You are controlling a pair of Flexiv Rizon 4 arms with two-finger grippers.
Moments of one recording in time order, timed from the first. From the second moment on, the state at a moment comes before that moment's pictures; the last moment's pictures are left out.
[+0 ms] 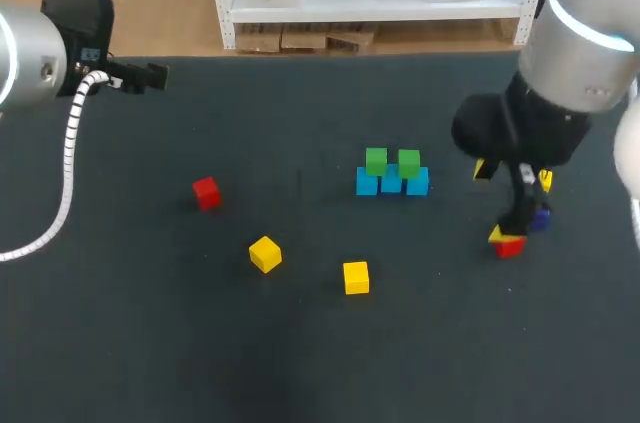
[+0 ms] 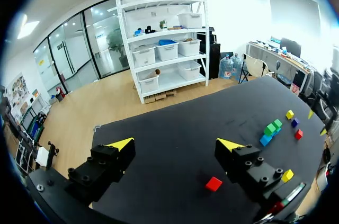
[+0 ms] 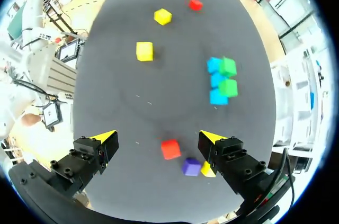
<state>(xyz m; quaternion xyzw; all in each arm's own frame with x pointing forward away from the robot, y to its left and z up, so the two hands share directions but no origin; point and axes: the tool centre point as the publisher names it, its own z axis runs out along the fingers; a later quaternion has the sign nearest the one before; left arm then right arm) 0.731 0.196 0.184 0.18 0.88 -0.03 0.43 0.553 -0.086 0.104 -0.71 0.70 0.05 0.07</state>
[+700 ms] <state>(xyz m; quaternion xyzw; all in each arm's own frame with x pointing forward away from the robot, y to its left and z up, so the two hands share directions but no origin) 0.731 0.196 0.184 0.18 0.88 -0.03 0.43 0.515 0.012 0.082 -0.76 0.65 0.05 0.07</state>
